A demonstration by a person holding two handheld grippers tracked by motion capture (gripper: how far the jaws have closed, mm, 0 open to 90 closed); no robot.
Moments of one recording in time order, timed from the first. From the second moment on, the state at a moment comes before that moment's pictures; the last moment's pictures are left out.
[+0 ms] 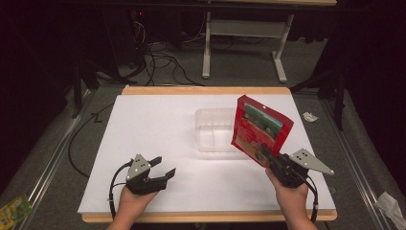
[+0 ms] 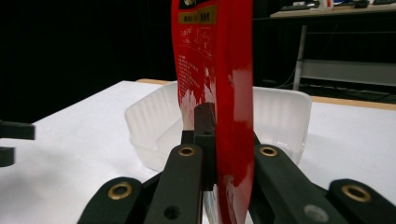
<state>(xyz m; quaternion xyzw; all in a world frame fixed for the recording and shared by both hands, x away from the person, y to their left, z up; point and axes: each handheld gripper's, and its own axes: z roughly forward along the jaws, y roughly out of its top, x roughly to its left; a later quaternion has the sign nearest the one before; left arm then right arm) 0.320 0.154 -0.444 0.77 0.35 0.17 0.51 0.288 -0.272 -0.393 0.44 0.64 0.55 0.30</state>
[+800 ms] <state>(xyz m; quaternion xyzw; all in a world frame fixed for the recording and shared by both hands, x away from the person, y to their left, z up) 0.318 0.154 -0.443 0.77 0.34 0.16 0.52 0.338 -0.232 -0.379 0.46 0.63 0.55 0.31</state>
